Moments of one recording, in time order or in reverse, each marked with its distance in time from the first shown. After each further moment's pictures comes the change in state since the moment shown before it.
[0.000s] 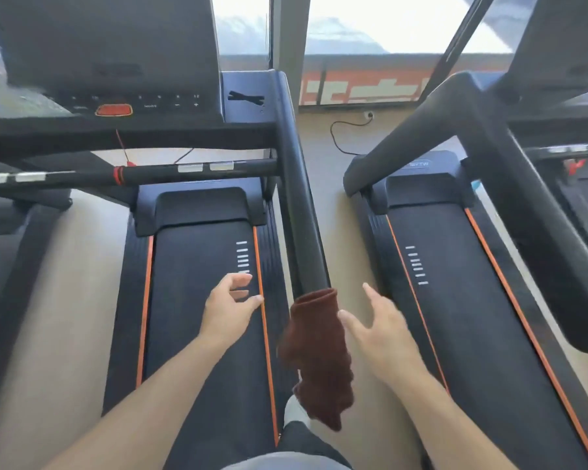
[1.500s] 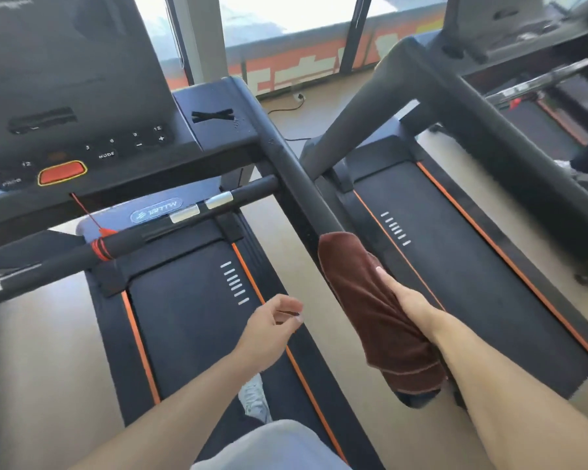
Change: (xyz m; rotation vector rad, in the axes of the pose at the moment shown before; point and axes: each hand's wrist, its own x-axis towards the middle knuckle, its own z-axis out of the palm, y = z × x) left_hand 0.102 -0.014 -0.058 0.116 -0.633 0.142; right_hand 0.069 -0.047 0.055 0.882 -0.059 0.464
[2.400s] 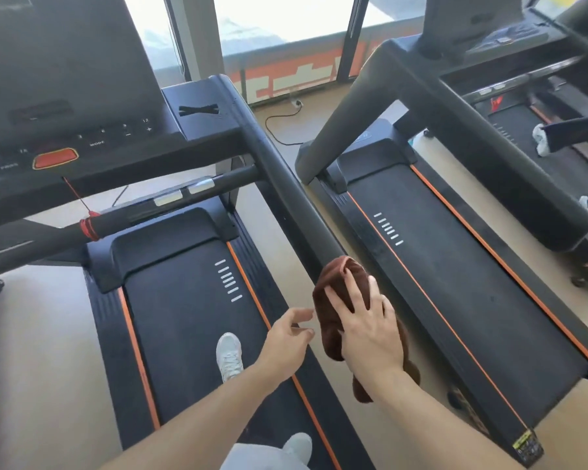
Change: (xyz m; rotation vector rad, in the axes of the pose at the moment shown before) left_hand -0.025 -0.023 0.097 -0.017 0.002 -0.031; right_hand -0.053 0.093 0.034 -1.425 0.449 -0.732
